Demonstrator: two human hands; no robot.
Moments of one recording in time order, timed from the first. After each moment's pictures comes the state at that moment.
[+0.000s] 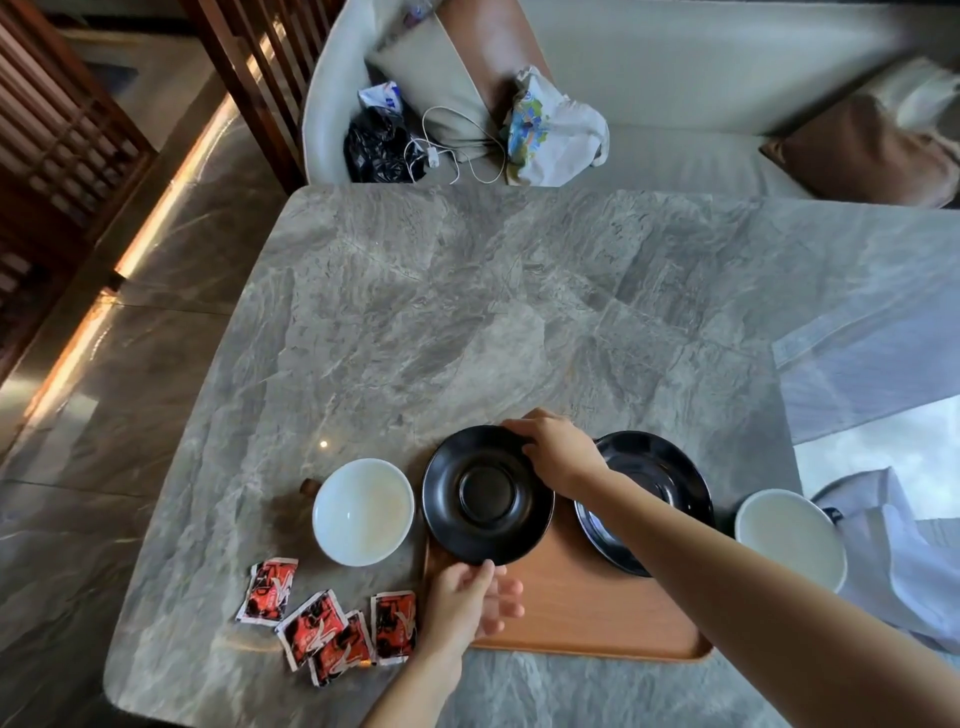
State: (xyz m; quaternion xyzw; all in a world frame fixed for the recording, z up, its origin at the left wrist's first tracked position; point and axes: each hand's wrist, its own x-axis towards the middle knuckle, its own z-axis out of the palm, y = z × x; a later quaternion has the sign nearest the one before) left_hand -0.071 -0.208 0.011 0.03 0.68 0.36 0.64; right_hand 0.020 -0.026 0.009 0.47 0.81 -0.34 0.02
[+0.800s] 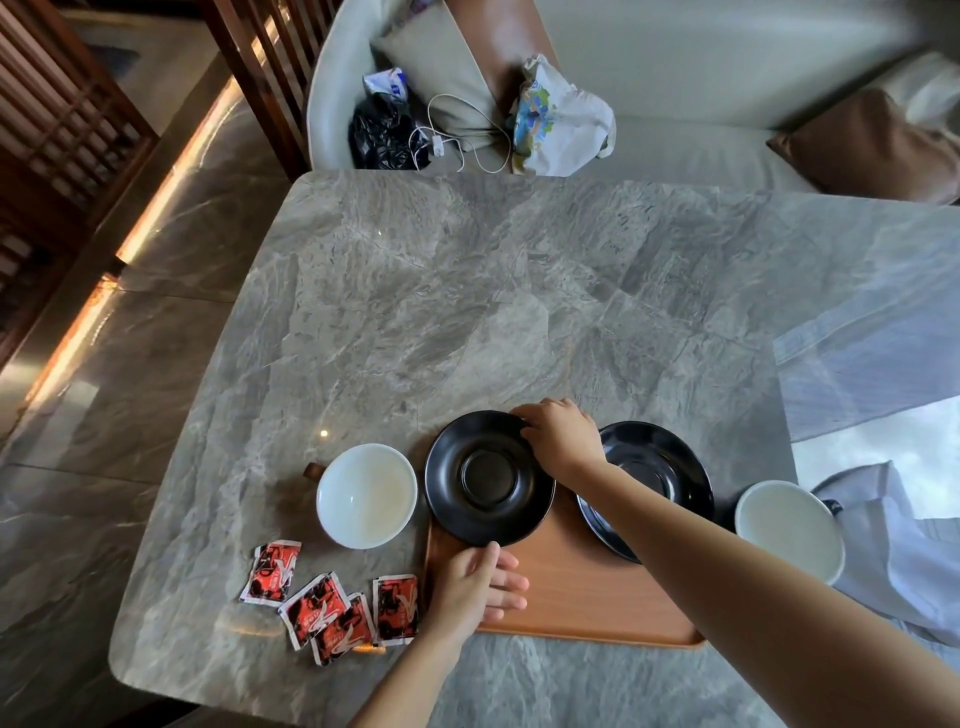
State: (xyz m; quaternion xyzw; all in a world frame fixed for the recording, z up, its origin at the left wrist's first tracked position) left_hand -0.071 -0.212 -0.003 0.15 0.69 0.29 0.65; right_hand 0.016 -0.030 0.000 0.54 0.79 -0.28 0.01
